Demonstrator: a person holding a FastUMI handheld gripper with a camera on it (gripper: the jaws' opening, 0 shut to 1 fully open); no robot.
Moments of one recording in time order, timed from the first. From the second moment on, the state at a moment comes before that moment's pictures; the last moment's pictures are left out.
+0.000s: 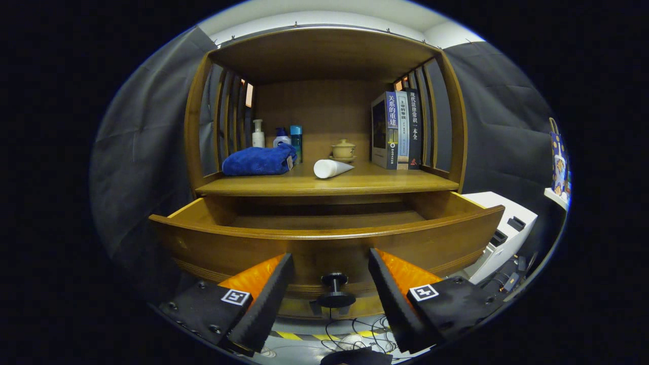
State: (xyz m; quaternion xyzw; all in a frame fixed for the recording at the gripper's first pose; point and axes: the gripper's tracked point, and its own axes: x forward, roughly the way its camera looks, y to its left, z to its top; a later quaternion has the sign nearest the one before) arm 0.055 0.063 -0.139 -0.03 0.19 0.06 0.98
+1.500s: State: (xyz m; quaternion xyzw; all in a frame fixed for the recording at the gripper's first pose) arm 0.163 0.089 -0.160 -0.04 0.21 0.04 0.98
